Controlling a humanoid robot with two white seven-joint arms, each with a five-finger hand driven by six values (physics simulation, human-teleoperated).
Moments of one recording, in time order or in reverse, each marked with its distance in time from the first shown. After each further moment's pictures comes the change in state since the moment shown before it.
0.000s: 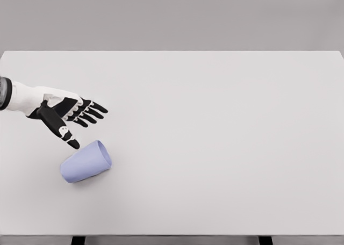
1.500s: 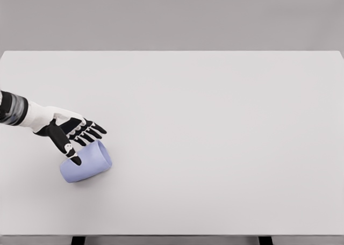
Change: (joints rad) left arm 0.028 -0.066 -0.118 0.078 -0.050 0.000 0.000; right arm 0.000 0.000 0.000 0.000 0.000 0.000 0.000
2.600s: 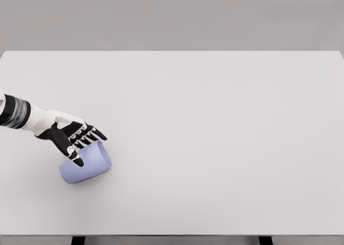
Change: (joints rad) left arm 0.003 -0.010 -0.024 0.010 -0.001 0.000 0.000; right arm -0.002 0.000 0.000 0.000 0.000 0.000 0.000
